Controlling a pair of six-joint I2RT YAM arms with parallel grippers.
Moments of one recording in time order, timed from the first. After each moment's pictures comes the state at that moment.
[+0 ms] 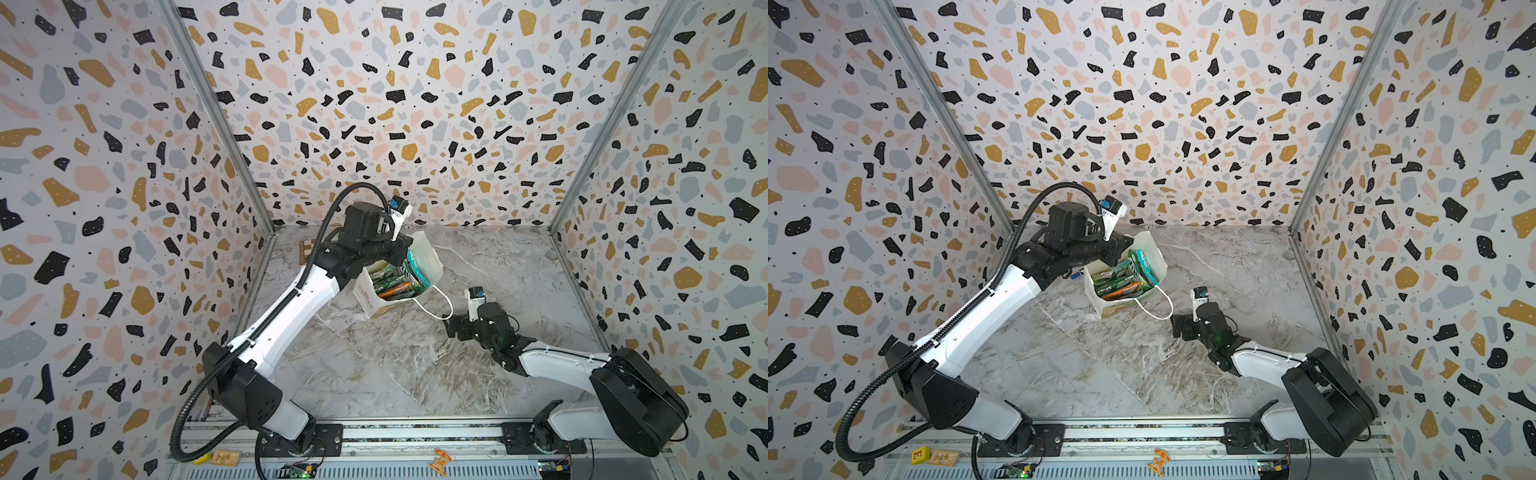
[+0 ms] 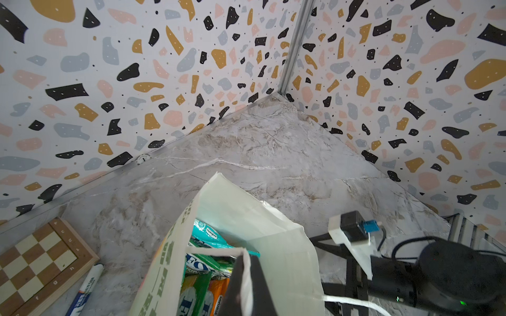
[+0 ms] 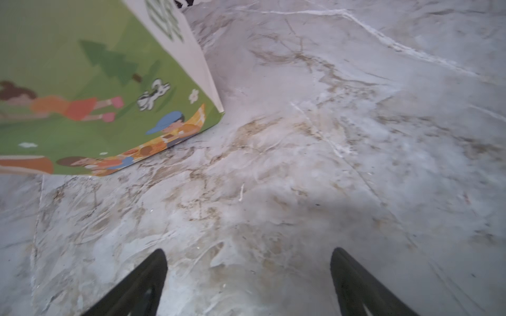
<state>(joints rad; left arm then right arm) -0.56 1.51 1.57 -0.53 0.26 -0.03 0.58 1.34 0.42 0.36 0.03 0.38</state>
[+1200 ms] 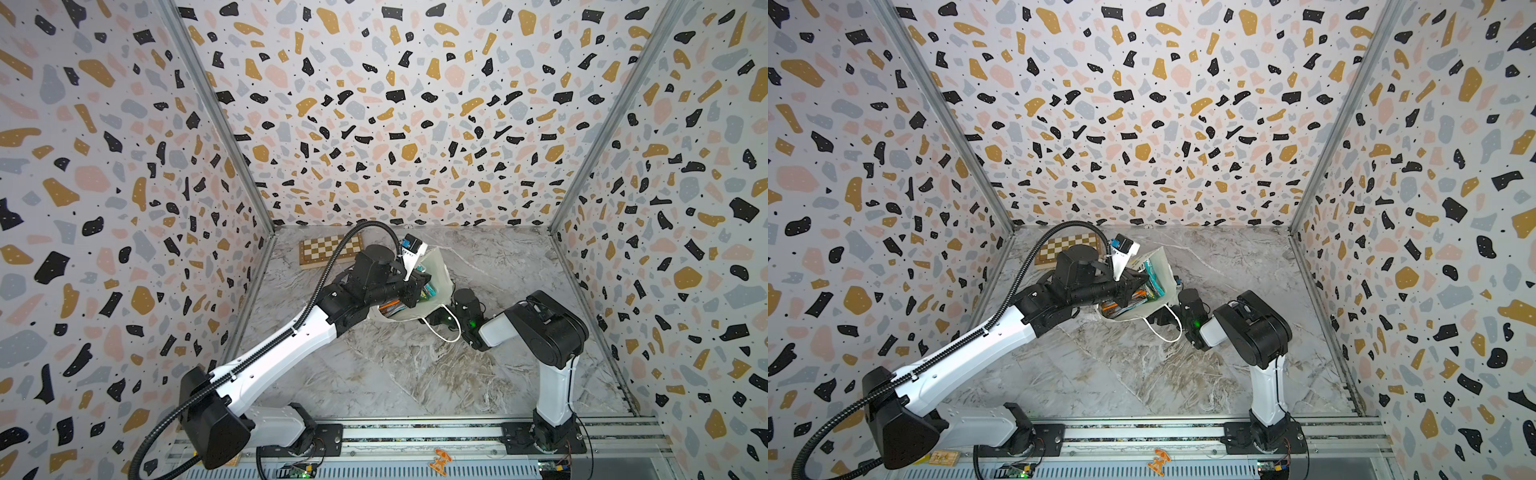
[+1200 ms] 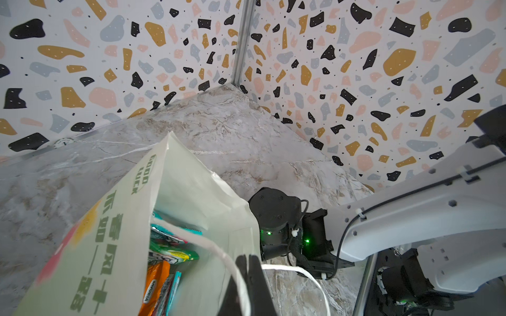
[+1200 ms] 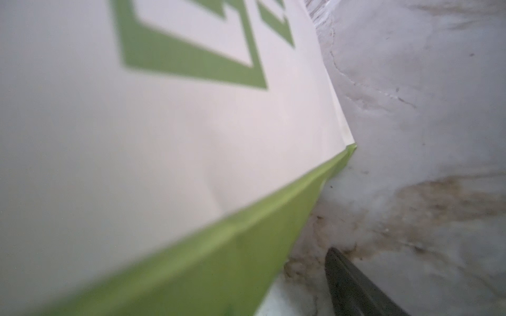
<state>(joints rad) -0.76 1.30 1.21 -0.30 0.25 -0.20 0.58 1.98 0.72 0.89 -0.40 0.55</state>
